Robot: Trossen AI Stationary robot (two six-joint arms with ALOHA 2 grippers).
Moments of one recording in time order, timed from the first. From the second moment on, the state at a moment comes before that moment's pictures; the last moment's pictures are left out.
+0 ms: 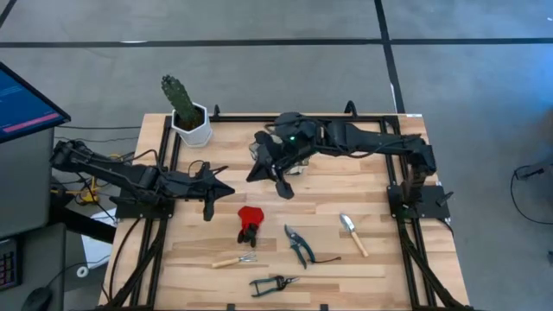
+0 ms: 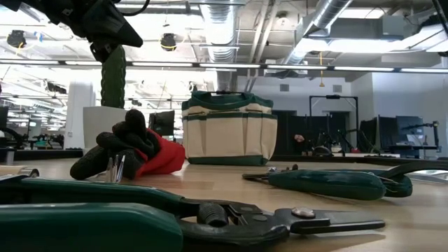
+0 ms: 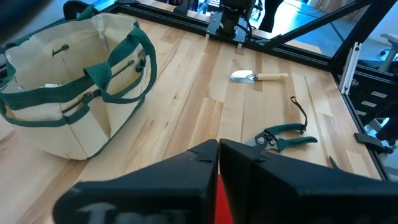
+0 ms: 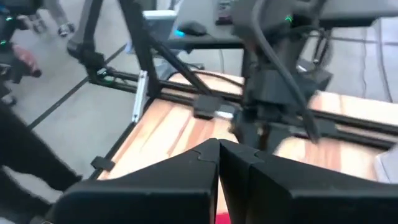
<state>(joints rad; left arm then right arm) -0.27 0.79 0.51 -0.14 -0.39 -0.38 -0.02 1.86 2.00 -0.59 -0.38 -0.12</state>
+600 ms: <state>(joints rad) -0.27 0.79 0.51 -0.14 -0.39 -0.37 -0.10 1.41 1.34 -0.14 -0.14 0.08</state>
